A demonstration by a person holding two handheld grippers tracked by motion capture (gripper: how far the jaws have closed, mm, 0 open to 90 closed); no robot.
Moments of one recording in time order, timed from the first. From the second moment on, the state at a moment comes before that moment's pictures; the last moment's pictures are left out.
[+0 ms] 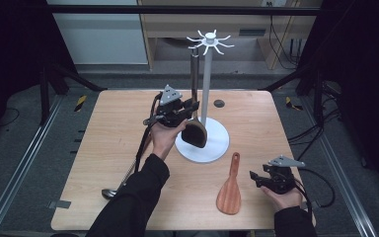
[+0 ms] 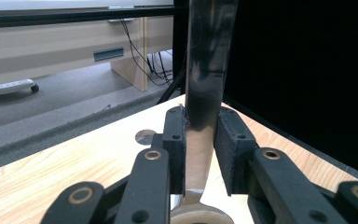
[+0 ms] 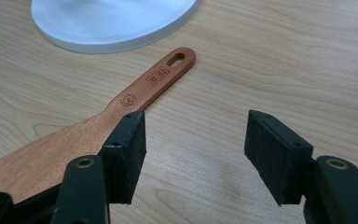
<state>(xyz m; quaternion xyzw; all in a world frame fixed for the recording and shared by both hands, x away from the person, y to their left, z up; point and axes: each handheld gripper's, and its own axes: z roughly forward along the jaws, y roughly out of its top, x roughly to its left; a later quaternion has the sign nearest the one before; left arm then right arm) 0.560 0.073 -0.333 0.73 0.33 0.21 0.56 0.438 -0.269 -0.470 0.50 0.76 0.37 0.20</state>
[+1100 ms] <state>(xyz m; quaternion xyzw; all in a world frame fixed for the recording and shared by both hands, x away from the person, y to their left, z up) 0.540 0.112 -0.327 0.75 0.34 0.21 0.53 0.437 -0.269 -0.468 0.50 0.76 0.37 0.21</state>
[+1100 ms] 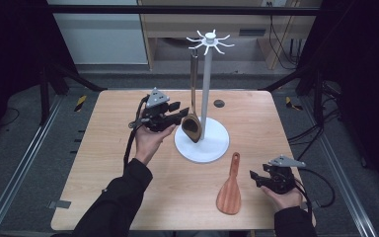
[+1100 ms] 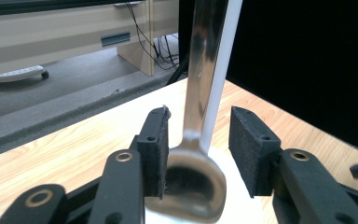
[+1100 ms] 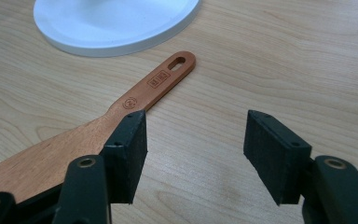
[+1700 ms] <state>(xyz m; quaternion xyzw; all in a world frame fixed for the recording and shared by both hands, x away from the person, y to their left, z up) 0.509 0.190 -0.359 0.76 0.38 0.22 0.48 0.435 -0.264 -0.463 0.50 0.75 0.37 0.20</state>
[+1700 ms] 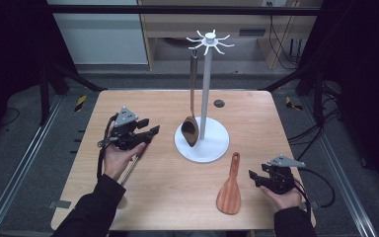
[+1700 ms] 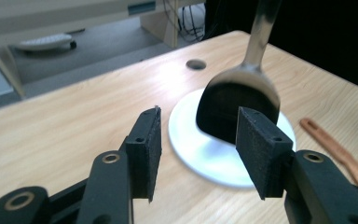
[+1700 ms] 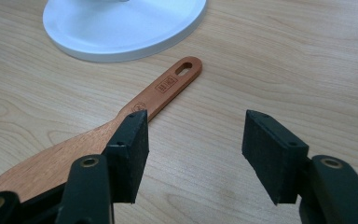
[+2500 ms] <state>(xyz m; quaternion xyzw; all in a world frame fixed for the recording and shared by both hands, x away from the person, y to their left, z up) 0.497 0.254 -0.407 0.77 0.45 0.20 0.40 0.434 -0.261 -0.464 0.50 0.76 0.37 0.20</state>
